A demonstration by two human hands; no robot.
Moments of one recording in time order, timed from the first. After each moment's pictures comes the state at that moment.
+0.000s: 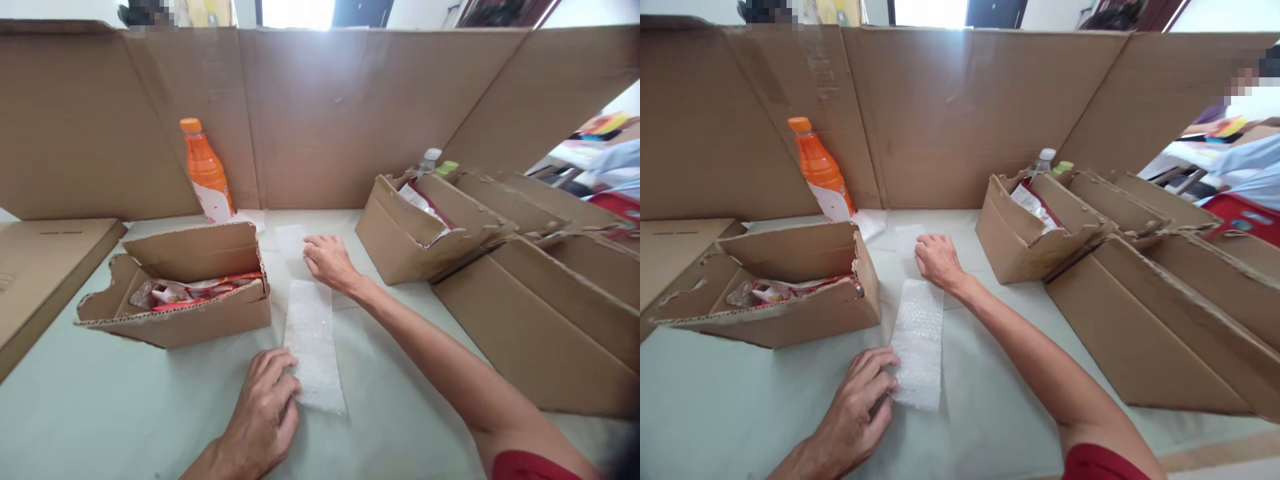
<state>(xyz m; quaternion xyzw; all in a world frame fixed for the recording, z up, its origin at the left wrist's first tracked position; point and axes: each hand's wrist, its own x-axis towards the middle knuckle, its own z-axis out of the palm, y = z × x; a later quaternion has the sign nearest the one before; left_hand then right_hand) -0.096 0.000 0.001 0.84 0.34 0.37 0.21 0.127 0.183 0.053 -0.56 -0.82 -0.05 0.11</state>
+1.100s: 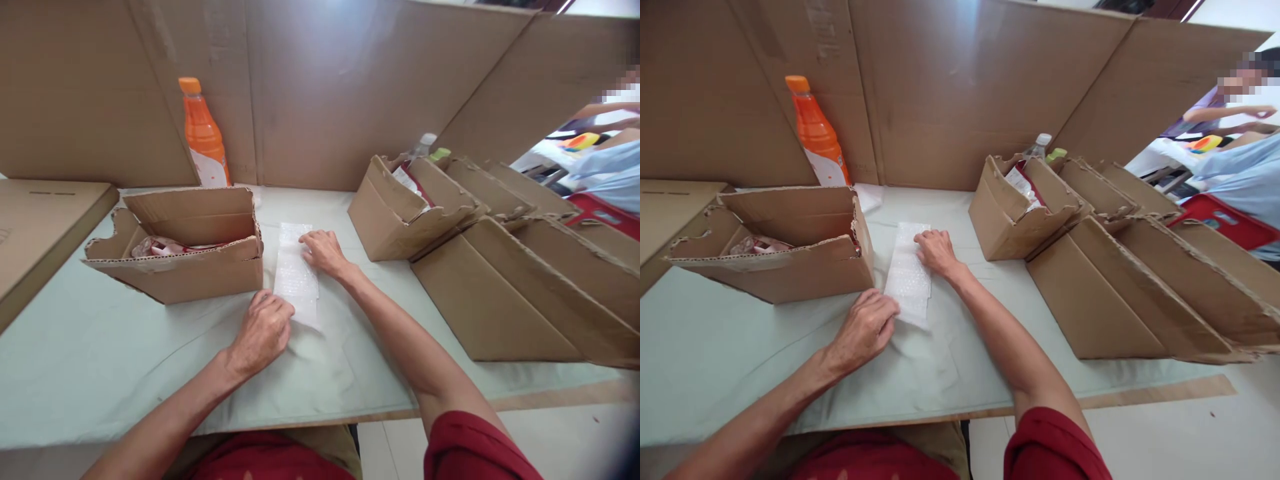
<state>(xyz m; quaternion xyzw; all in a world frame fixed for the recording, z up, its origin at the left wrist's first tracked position) -0.082 0.030 0.009 0.89 0.34 0.30 0.09 0.131 0.155 0.031 -0.59 -0.81 0.00 0.07</state>
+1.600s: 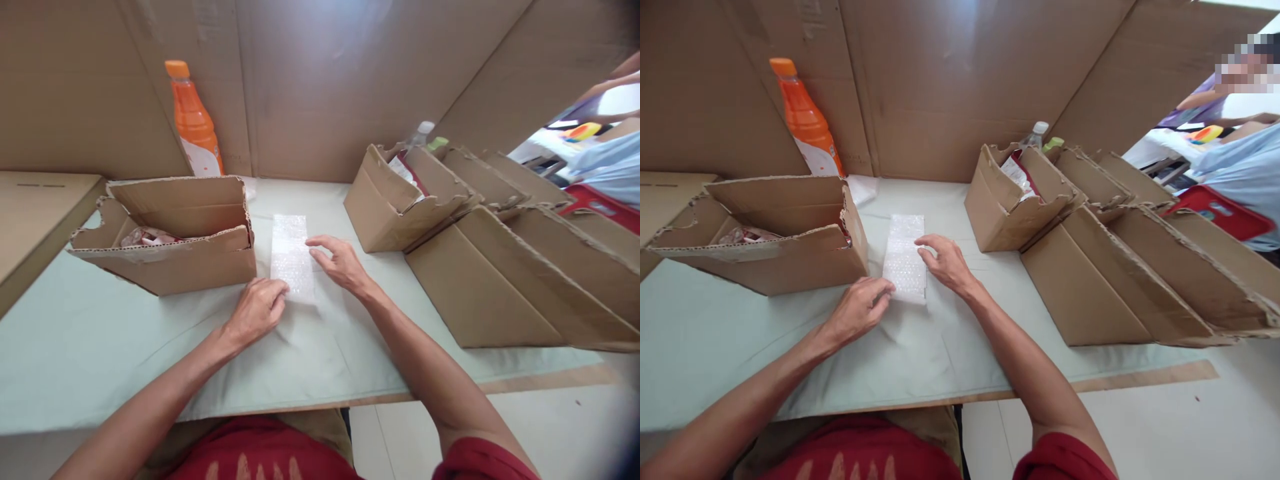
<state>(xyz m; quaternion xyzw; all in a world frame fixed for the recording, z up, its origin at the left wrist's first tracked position) -0.075 0.049 0.012 0.86 0.40 0.26 0.15 0.154 0.093 0.030 -0.54 -0.77 0.14 0.33</state>
